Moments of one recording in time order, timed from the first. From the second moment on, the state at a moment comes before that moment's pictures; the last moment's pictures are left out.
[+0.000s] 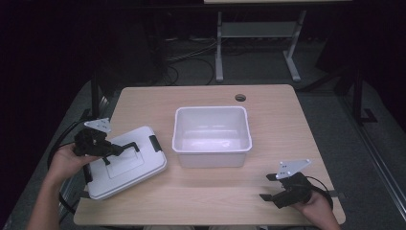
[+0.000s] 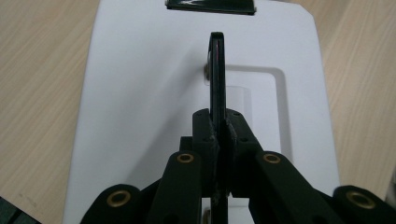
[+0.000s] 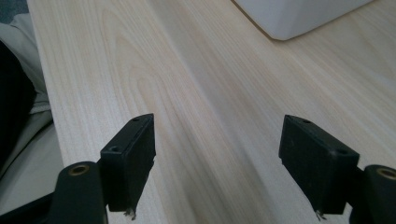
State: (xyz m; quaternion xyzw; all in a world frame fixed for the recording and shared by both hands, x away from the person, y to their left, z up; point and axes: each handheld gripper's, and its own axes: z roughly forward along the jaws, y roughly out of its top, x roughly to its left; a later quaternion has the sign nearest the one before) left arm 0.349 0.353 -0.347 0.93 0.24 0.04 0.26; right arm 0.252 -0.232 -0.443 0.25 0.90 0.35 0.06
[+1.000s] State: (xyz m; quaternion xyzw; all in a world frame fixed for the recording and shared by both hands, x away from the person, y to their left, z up) left arm 0.335 0.362 -0.302 0.93 0.22 0.05 0.29; right arm 0.249 -0.223 -0.448 0.25 0.90 0.35 0.06
